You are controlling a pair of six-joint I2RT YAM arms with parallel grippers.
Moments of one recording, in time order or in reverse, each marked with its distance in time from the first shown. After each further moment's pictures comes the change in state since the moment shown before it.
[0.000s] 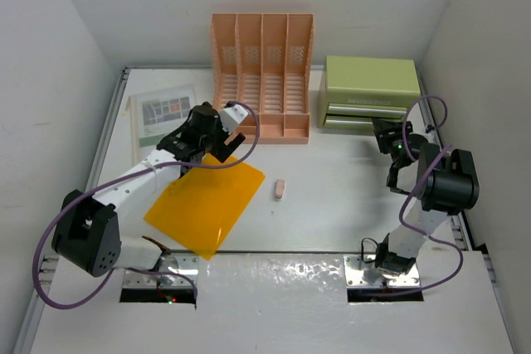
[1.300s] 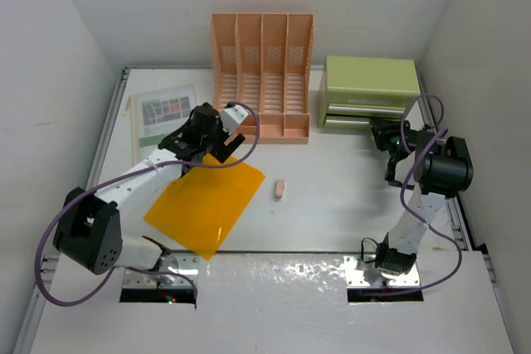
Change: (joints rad) left arm 0.000 0.015 0.000 -0.002 -0.017 0.000; right arm -0.002 0.188 0.117 0.026 0.006 0.080
